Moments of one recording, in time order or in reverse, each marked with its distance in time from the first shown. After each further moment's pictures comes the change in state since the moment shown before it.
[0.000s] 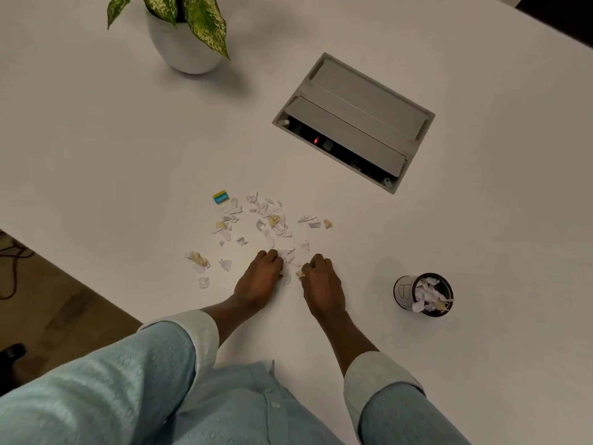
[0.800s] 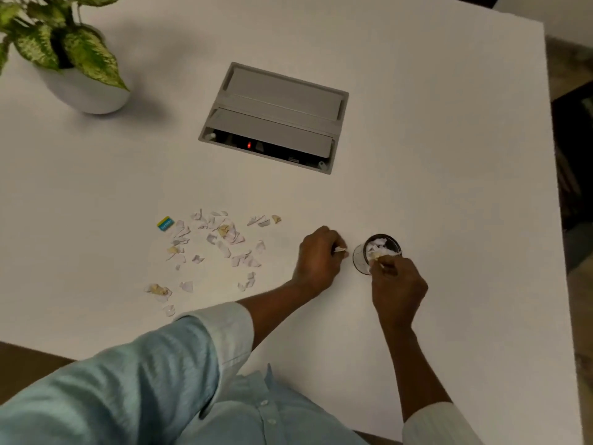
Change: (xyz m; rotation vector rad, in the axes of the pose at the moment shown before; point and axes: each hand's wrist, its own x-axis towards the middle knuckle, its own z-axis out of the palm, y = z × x) left_hand 0.041 0.199 0.003 -0.492 0.071 0.212; right_hand -0.117 0.126 -0.082 0.523 0.791 0.694
